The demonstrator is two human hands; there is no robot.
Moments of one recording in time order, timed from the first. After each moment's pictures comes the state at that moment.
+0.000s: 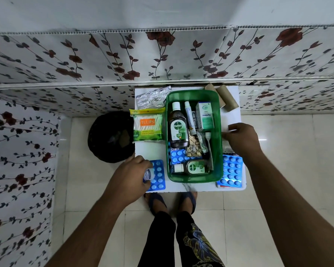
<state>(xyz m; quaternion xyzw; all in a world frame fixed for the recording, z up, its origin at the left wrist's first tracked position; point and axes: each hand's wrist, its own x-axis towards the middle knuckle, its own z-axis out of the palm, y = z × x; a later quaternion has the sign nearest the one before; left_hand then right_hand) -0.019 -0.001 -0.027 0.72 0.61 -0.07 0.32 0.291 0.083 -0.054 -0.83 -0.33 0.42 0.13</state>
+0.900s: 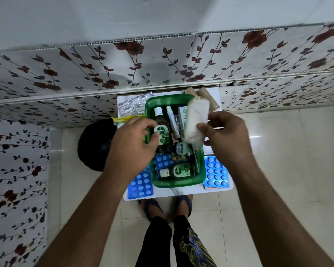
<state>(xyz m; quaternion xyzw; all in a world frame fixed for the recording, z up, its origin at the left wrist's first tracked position) 0.055 0.077 0.036 0.69 0.64 0.18 0.29 0.260 0.072 0.034 -0.76 -0.35 0.45 0.31</state>
